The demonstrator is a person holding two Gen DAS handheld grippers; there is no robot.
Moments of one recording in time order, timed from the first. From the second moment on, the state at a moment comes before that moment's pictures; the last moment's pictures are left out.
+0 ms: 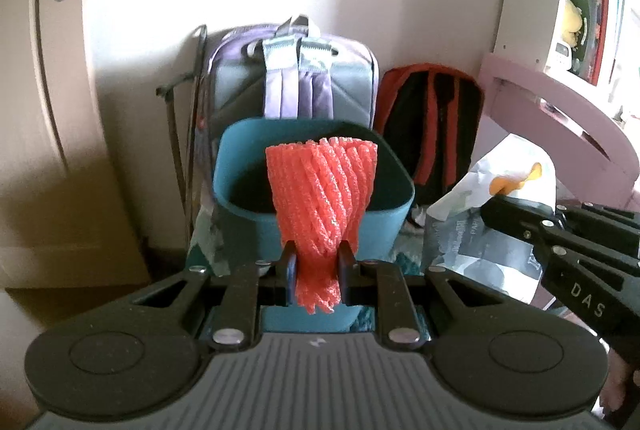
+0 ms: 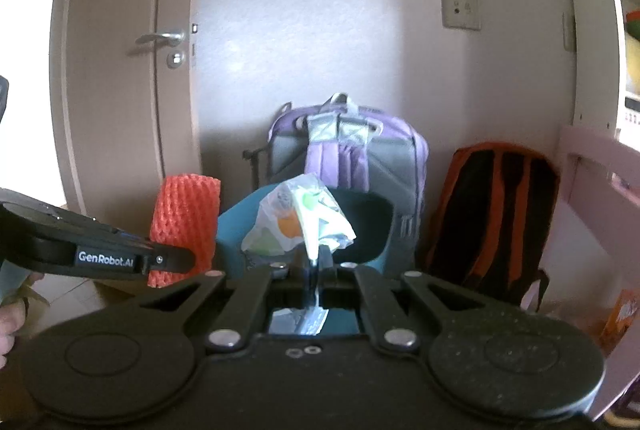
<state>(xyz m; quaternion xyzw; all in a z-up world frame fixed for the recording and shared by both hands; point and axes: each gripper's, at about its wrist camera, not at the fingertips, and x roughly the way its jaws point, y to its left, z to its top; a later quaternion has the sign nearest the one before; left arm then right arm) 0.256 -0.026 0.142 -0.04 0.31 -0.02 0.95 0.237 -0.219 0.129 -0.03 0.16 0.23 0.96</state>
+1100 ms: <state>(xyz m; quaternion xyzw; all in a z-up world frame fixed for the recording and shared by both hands) 0.447 -0.006 0.071 -0.03 0.39 0.02 0.92 0.408 -0.158 0.085 -0.06 0.24 0.22 0.94</state>
